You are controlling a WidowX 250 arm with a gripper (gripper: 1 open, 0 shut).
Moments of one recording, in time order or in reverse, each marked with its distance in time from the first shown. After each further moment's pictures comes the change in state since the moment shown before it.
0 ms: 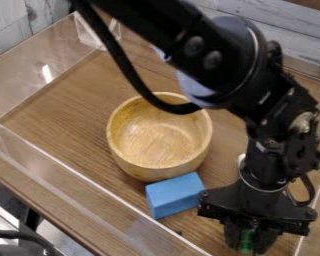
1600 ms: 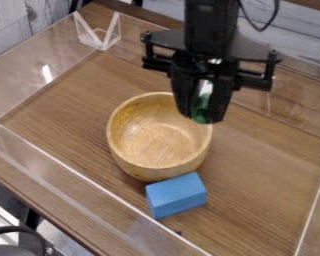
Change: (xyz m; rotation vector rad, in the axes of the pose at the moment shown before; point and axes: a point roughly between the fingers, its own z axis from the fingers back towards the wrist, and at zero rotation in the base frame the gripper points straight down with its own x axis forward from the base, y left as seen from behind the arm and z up) arm 0.036 0.054 0.135 -0.005 -0.081 -0.122
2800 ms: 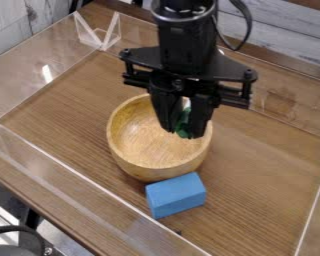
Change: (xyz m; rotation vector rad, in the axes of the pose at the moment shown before) arm -0.011 0.014 -0.007 -0.016 -0.025 -0.013
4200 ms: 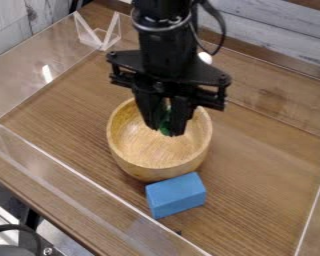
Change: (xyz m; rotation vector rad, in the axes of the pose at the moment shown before) arm 0.008 0.020 -0.014 0.021 -0.020 -0.036
